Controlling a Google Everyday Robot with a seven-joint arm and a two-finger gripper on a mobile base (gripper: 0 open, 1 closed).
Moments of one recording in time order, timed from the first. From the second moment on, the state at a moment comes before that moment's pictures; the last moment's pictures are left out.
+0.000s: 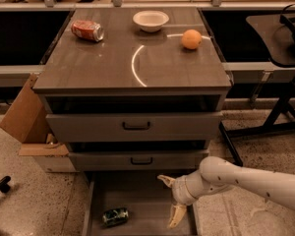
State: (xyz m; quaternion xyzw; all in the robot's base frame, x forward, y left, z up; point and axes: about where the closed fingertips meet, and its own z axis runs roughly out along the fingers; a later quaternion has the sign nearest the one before) arm 0.442 -0.066 0.403 -0.70 0.61 0.26 0.26
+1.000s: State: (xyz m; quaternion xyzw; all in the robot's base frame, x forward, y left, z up) arm 0.440 -0.004 0.280 -0.67 0.61 0.32 0.28
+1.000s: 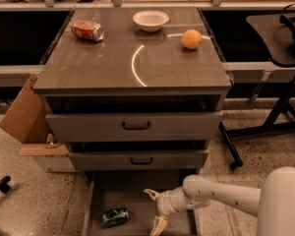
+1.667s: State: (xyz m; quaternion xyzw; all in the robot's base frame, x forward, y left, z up) arm 0.448 0.003 0.269 -0.67 0.60 0.32 0.29
